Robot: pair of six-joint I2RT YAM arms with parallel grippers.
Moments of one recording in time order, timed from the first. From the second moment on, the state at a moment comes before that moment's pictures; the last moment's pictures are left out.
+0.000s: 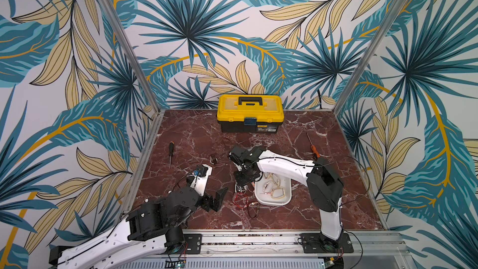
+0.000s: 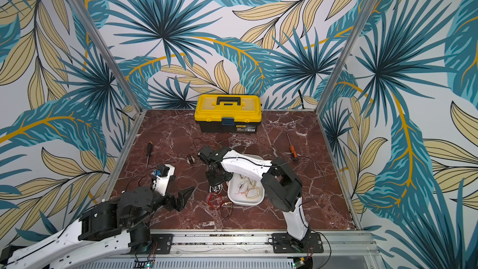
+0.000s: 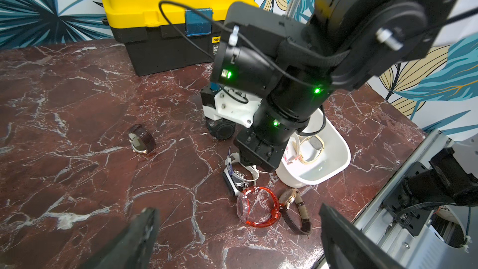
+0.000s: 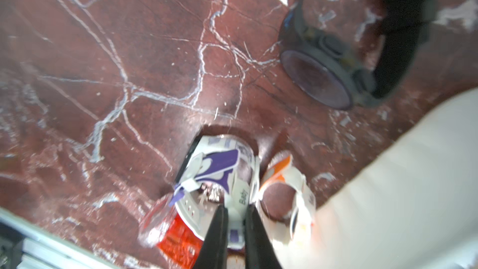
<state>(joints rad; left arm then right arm) -1.11 0.49 0.69 -0.70 -0.42 -0.46 0.91 1.96 1.55 -0.94 -0.01 0.45</state>
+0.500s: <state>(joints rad) -1.11 0.53 0.69 -0.67 -0.40 -0.46 0.86 1.62 1.54 -1.11 0.13 0.43</state>
